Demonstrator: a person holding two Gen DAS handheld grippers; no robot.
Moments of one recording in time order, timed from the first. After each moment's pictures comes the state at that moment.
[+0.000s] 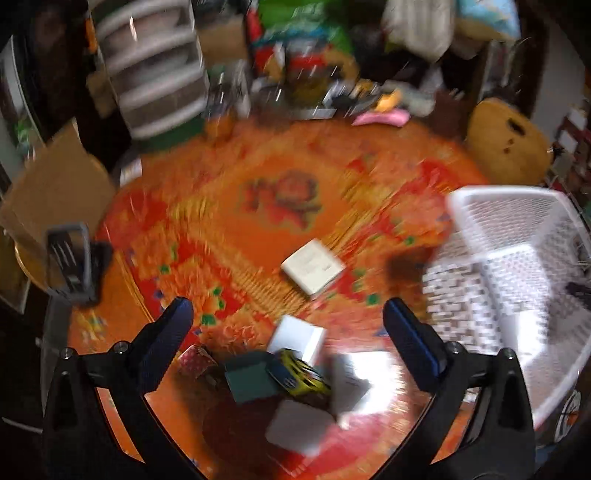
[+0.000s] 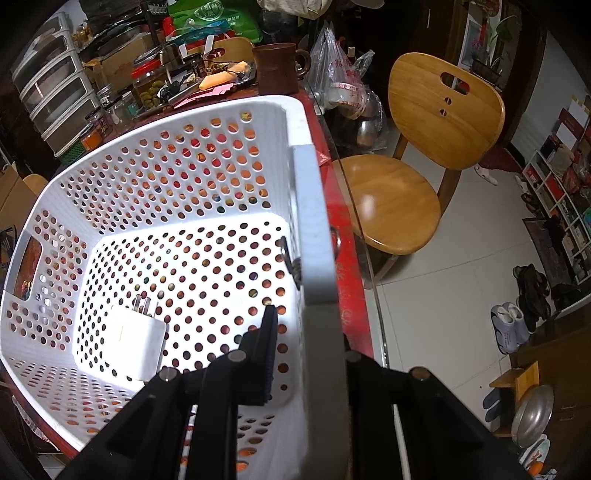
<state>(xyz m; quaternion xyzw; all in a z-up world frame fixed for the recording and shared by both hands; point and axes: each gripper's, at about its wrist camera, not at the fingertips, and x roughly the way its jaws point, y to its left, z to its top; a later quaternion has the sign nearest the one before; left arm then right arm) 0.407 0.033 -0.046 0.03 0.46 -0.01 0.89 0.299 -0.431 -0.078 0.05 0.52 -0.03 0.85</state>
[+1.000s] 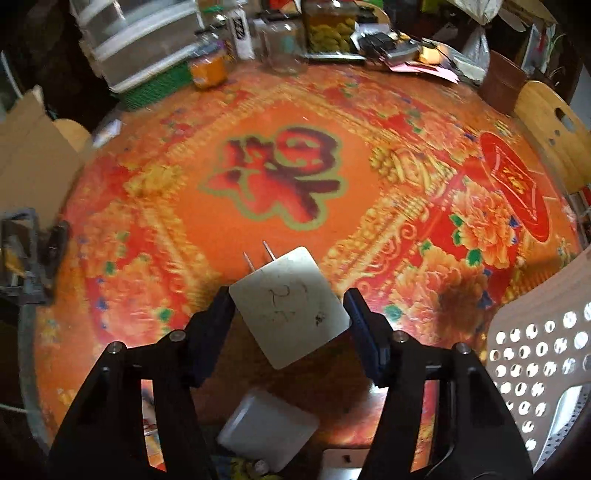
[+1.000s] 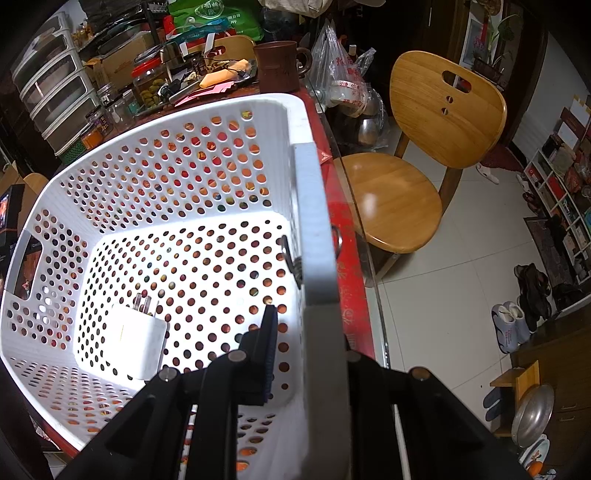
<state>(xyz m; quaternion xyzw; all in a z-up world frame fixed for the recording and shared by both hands) 0.496 0.010 -0.123 0.03 0.51 0.05 0.86 0.300 -0.430 -0.079 0.05 0.52 -0.03 0.85</state>
